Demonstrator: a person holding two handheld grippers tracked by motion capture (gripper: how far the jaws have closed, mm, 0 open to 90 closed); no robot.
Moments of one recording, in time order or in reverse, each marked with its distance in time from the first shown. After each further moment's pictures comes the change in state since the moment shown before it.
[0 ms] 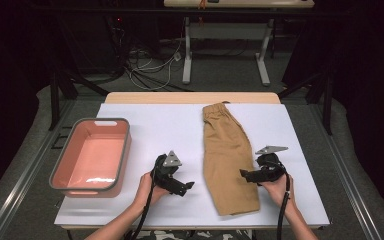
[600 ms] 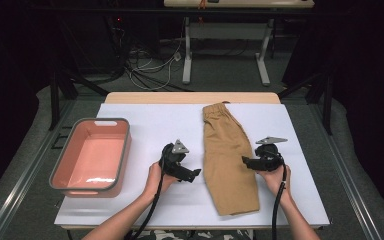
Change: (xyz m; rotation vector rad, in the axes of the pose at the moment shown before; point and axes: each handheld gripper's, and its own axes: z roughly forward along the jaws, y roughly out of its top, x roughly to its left) left arm 0.013 0.030 0.024 -0.004 0.026 -0.063; right arm -0.018 0.019 0.017 -0.062 -0.080 0.049
